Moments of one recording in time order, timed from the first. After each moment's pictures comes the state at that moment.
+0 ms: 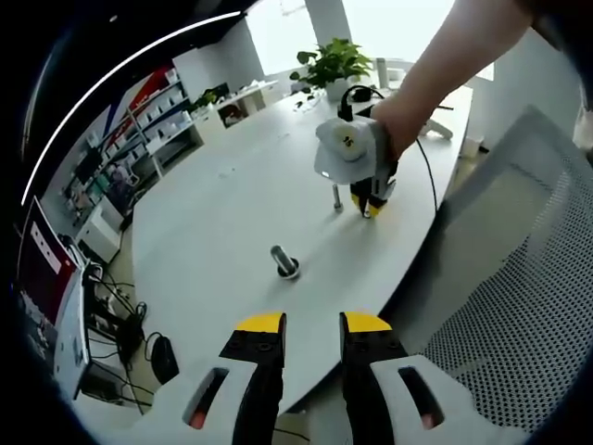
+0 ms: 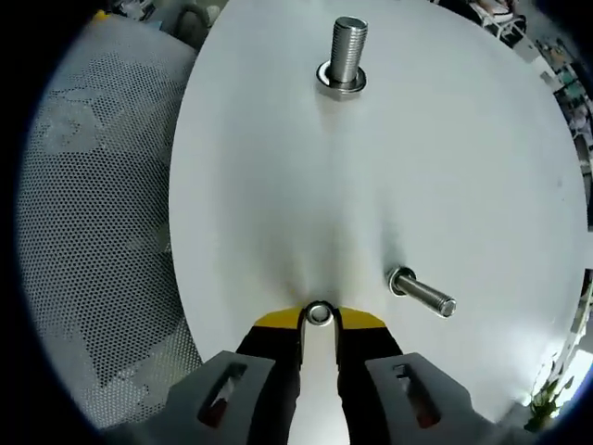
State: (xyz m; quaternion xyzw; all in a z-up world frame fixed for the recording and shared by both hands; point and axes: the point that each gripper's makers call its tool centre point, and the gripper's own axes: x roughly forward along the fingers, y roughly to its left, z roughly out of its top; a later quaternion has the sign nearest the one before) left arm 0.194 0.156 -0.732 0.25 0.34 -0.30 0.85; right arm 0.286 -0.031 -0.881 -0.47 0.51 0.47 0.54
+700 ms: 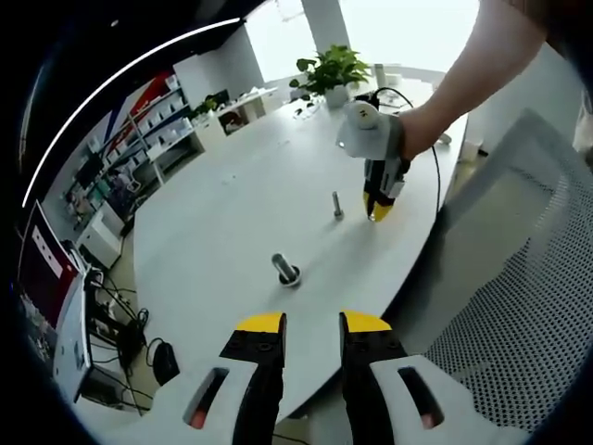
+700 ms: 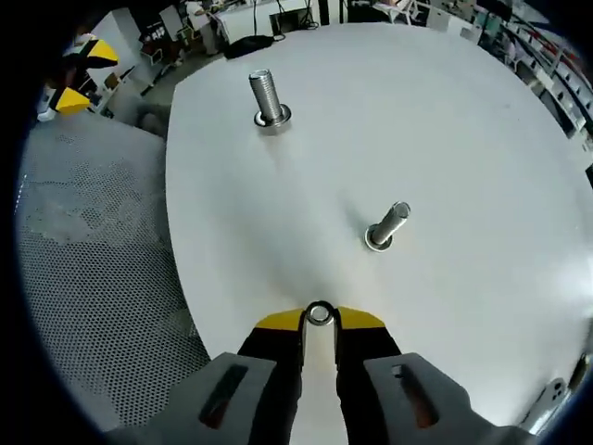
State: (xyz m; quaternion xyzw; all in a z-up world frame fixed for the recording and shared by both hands) left arm 0.196 0.154 -0.725 0.25 0.33 -0.31 0.86; right arm 0.292 -0.043 -0.864 -0.27 0.49 0.45 0.70
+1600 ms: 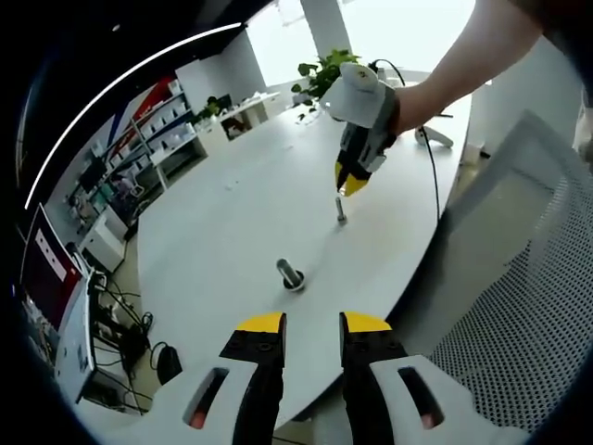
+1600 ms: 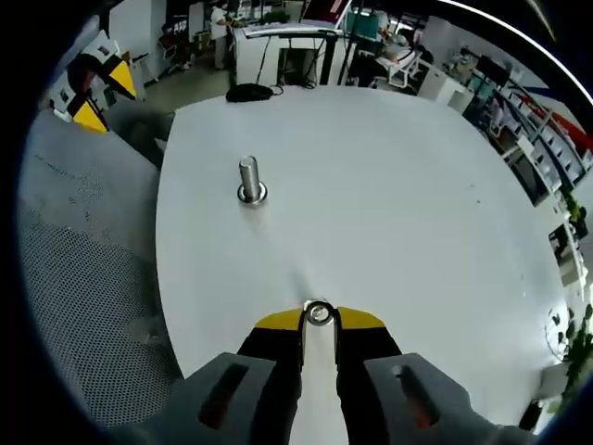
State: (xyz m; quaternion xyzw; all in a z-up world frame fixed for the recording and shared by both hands) left arm 0.198 0.154 -0.721 0.25 0.32 -0.30 0.86; right arm 0.334 -0.016 -0.806 -0.34 0.37 0.46 0.73
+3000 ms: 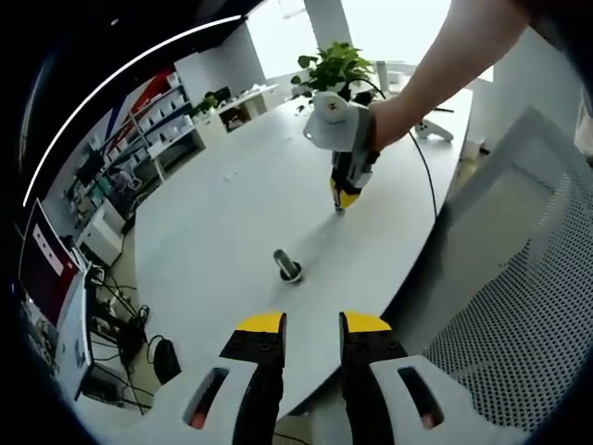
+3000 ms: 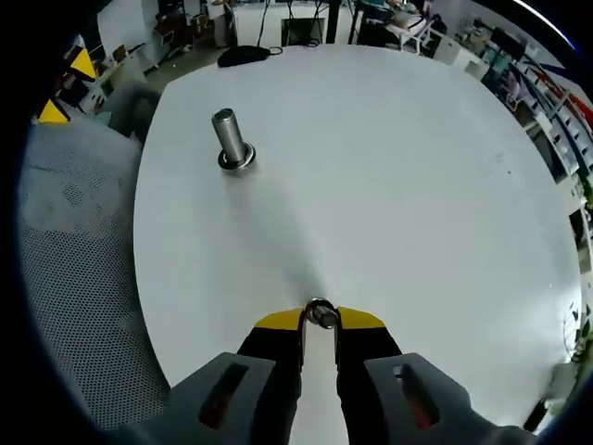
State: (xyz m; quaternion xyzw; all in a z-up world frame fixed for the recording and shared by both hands) left arm 0.195 0.156 -0.728 0.25 0.34 -0.30 0.86; right arm 0.345 -0.018 -0.860 -0.35 0.44 0.45 0.69
